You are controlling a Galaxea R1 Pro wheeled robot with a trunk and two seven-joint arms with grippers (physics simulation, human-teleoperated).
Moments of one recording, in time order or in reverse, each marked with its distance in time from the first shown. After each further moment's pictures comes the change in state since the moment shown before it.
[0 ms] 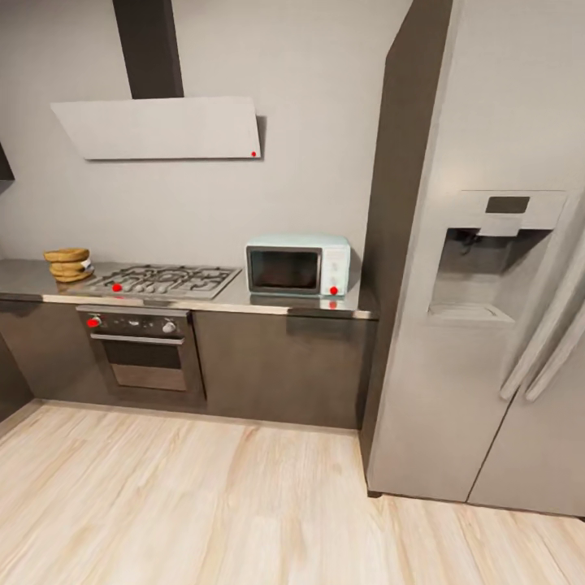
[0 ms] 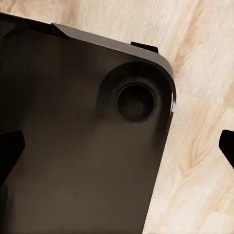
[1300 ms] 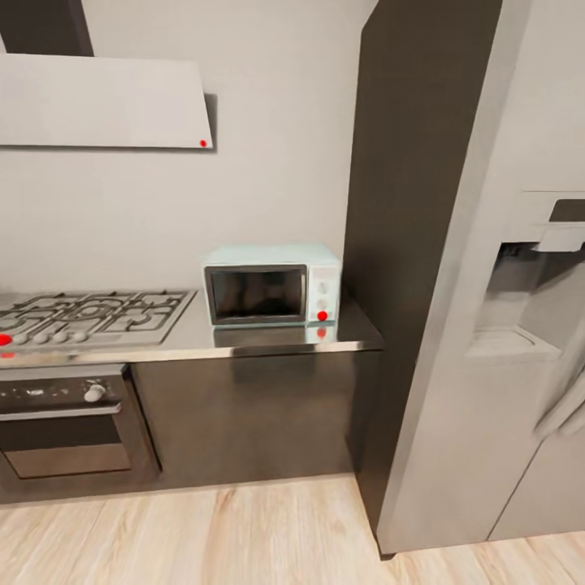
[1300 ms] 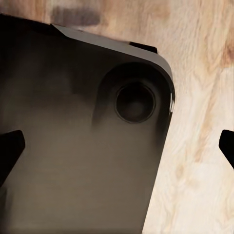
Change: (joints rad) left arm -0.001 0.000 0.001 0.000 0.000 -0.004 0.001; right arm 0.000 0.001 -0.002 0.000 0.000 -0.001 -0.005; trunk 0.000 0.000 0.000
